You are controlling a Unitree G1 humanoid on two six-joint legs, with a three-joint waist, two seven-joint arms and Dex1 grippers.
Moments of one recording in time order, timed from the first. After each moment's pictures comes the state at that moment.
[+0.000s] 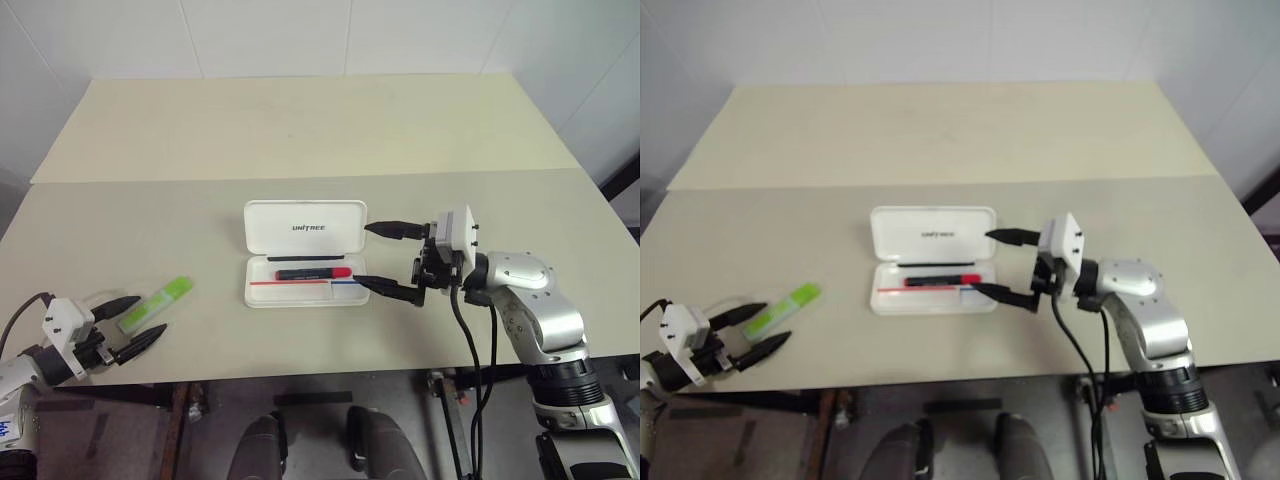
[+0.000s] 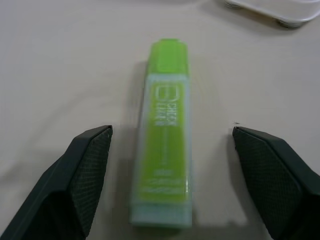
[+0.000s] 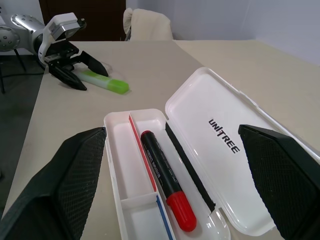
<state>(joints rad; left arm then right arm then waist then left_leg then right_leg) 0.00 0.74 0.45 0.47 -0.41 -0.21 -1.10 -0.45 -0.53 0.03 -0.13 0.45 0.21 1.10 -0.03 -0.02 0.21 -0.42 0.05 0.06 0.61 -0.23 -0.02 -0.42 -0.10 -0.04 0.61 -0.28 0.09</state>
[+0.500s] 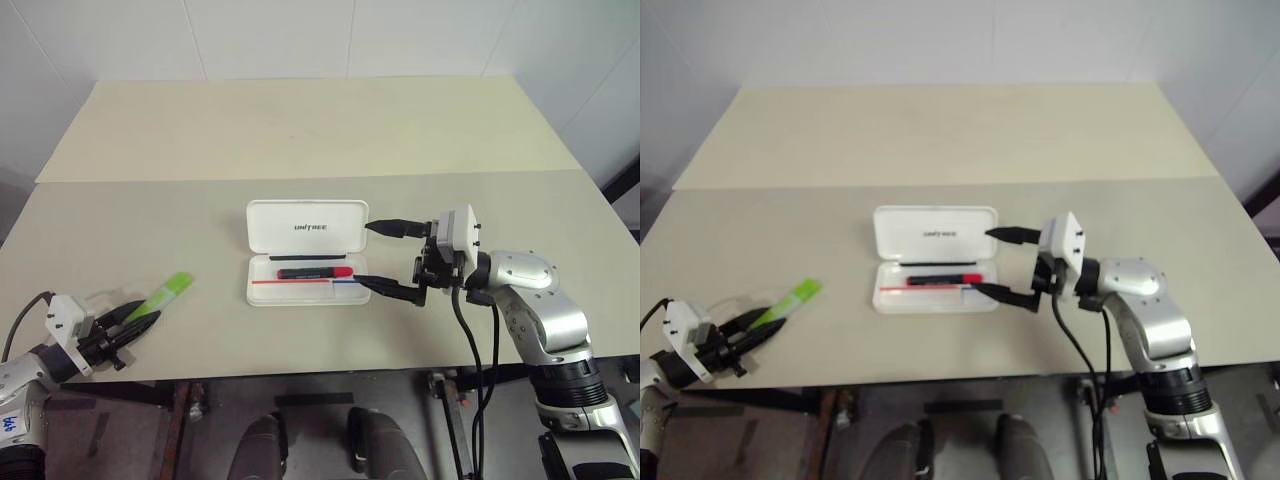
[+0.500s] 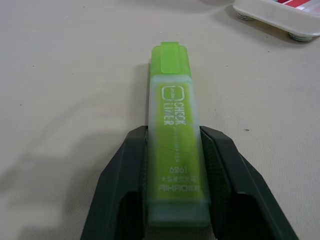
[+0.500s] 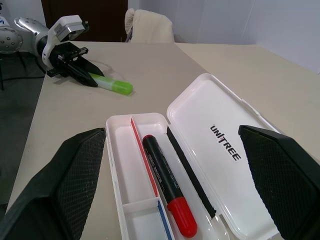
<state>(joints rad) -0.02 0.72 0.44 0.48 -0.42 -0.16 -1.09 -0.45 -0.54 0.03 -0.15 0.45 0.22 1.09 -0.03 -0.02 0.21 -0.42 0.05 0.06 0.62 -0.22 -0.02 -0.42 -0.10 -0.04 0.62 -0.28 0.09</state>
